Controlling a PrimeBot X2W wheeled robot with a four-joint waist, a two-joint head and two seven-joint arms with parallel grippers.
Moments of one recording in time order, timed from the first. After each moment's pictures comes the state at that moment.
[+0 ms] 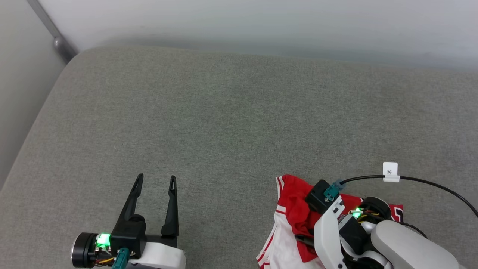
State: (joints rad) left arm 0.02 0.08 -0.14 0.03 -0.03 0.07 -0.26; right arm -0.49 -0.46 0.93 0.25 0.78 0.13 0.58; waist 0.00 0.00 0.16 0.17
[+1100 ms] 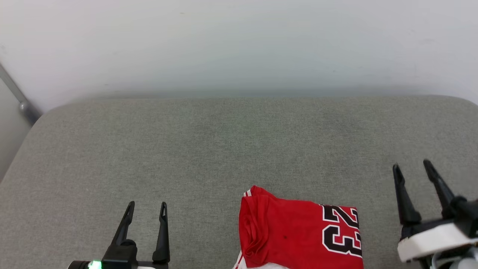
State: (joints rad) left arm 0.13 0.08 -0.08 0.01 -0.02 0.05 -0.26; right arm -0.07 -0.26 0.03 0.15 0.19 0.13 -0.25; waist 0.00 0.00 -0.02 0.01
